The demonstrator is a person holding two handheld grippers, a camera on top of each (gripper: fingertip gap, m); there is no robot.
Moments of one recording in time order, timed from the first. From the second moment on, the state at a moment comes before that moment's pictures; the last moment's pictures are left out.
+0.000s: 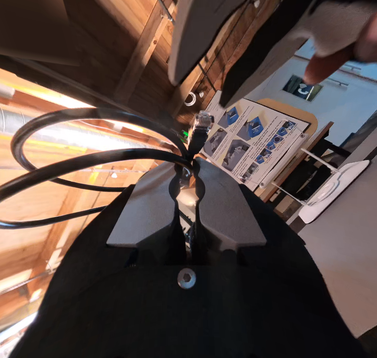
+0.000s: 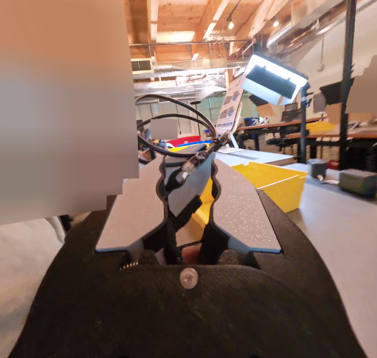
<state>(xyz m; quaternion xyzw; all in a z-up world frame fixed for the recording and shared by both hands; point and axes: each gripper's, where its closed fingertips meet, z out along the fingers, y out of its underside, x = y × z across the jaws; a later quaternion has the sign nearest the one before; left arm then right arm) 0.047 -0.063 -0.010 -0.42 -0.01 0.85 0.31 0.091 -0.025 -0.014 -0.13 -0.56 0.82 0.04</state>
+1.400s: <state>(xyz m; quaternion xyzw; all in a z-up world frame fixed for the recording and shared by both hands) 0.062 -0.095 0.035 -0.50 -0.13 0.40 0.75 0.079 0.062 -0.015 0.01 -0.64 0.70 0.32</state>
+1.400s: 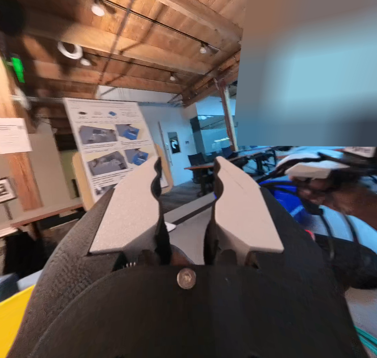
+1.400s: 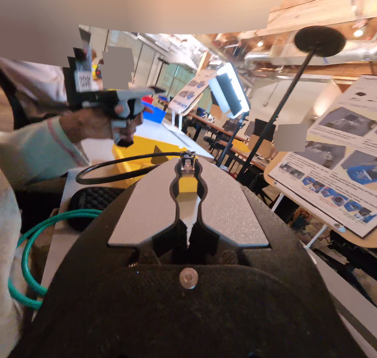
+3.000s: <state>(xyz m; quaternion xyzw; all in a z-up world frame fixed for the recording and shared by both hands) 0.055 -0.074 -0.157 -0.94 0.00 0.25 0.25 0.058 0.081 -0.212 0.04 -0.92 0.36 0.16</state>
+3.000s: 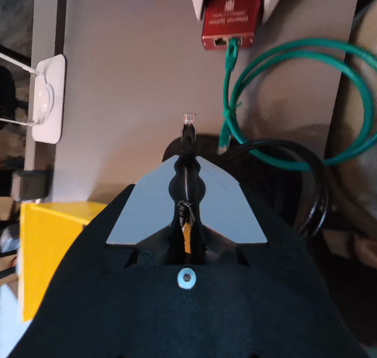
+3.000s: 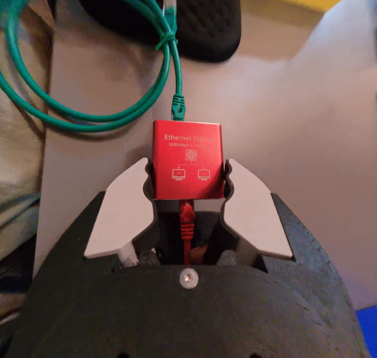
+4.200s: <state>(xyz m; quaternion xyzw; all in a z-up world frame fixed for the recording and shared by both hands) 0.066 -0.007 -0.169 -0.95 -0.01 0.13 0.27 0.082 0.049 -0.163 0.07 -0.87 0.46 0.17</state>
